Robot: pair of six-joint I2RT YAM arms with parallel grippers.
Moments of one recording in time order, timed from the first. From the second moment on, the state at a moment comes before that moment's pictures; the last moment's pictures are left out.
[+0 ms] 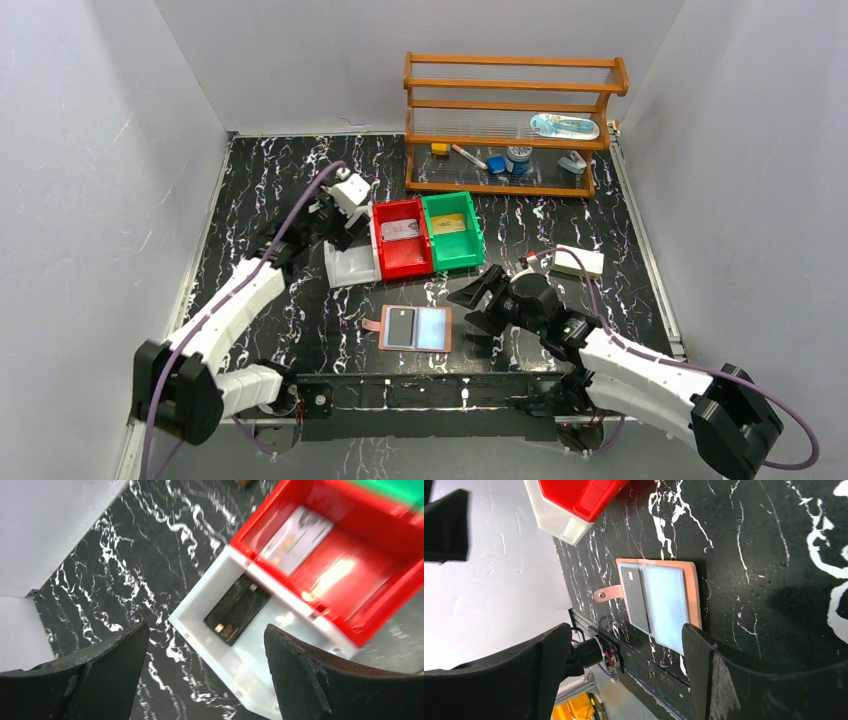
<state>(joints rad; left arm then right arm) -0.36 1.22 0.86 -0.19 0.04 0.58 0.81 0.83 0.24 0.08 -0.07 1.38</state>
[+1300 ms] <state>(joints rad) -0.36 0.80 0.59 -0.36 0.39 -0.72 0.96 1.44 0.76 -0.18 -0.17 1.20</state>
